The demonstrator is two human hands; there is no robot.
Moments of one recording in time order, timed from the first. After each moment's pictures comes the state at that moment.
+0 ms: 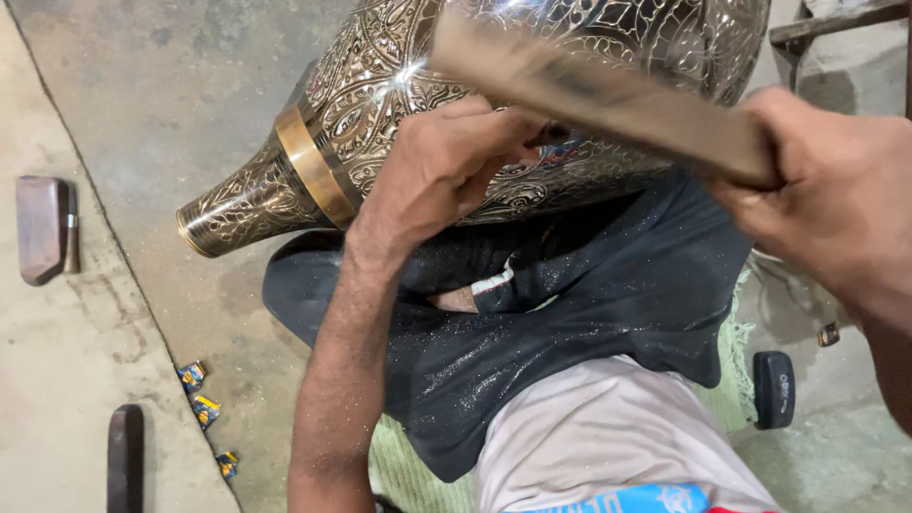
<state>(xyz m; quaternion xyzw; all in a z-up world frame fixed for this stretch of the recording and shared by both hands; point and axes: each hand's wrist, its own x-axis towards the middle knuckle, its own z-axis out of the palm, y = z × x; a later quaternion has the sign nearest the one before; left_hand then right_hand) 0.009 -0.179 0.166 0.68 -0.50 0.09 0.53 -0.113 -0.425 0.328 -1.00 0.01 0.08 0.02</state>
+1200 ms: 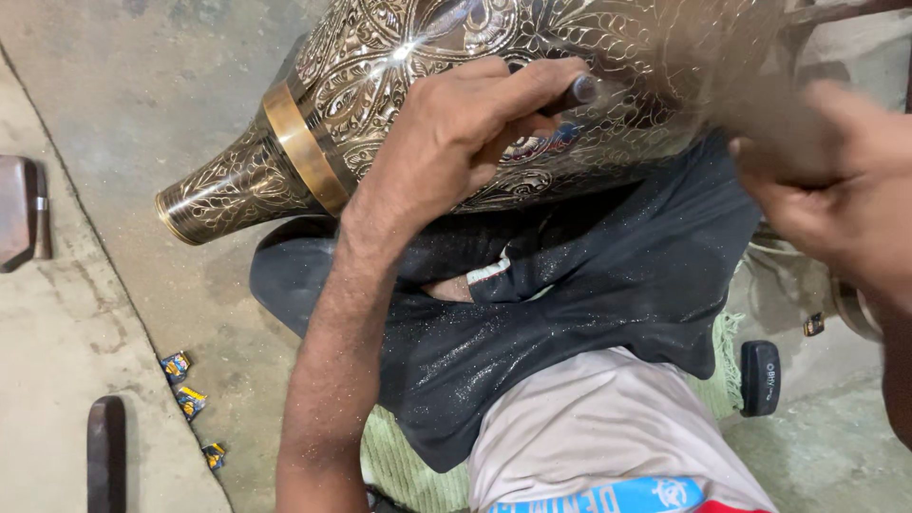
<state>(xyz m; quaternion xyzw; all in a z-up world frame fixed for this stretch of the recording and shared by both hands) 0.010 -0.182 0.181 0.69 -0.47 0.03 0.55 -0.153 -0.501 0.262 -0.98 0.02 -0.02 0.18</state>
